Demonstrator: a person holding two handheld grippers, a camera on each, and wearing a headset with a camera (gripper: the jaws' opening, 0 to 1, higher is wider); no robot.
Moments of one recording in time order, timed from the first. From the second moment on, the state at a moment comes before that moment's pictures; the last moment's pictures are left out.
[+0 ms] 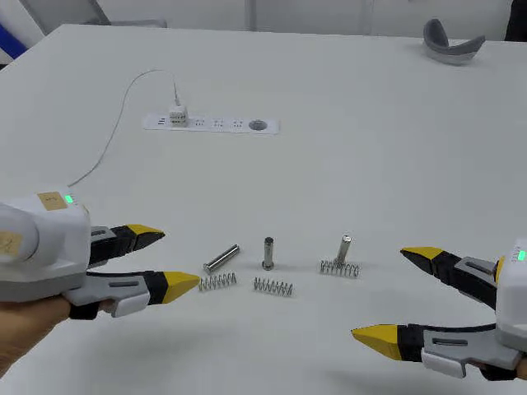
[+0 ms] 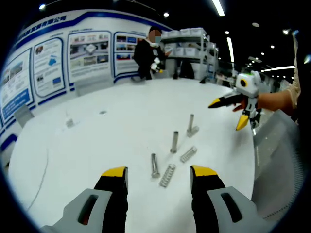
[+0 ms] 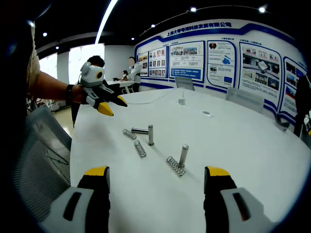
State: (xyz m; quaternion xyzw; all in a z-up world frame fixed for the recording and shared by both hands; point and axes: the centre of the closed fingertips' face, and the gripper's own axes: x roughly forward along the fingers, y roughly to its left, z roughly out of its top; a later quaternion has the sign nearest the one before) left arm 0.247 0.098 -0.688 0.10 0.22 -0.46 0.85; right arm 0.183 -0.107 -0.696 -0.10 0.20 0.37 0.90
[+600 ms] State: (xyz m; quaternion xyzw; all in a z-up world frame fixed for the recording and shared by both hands) left arm 0.278 0.069 -0.701 0.13 0.24 -0.47 0.84; right arm 0.183 -0.107 -0.698 -0.10 0.20 0.37 0.90
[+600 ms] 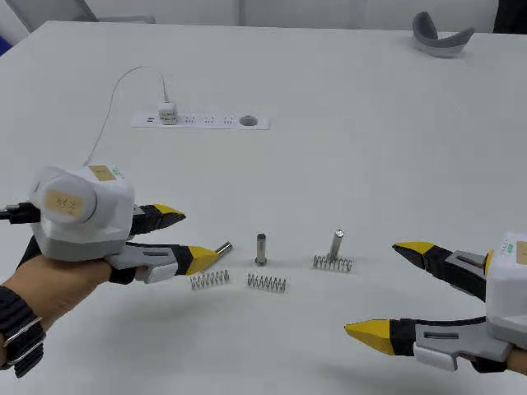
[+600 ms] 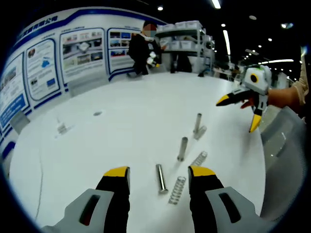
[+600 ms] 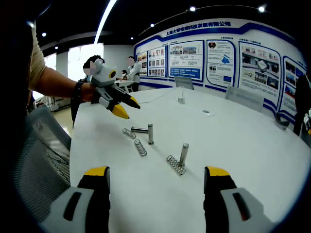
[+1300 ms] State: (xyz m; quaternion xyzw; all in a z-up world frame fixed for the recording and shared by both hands) left arm 0.295 0.054 -0.729 0.16 0.28 -0.45 0.83; right arm 0.182 -0.108 -0.701 -0.10 0.21 0.37 0.90
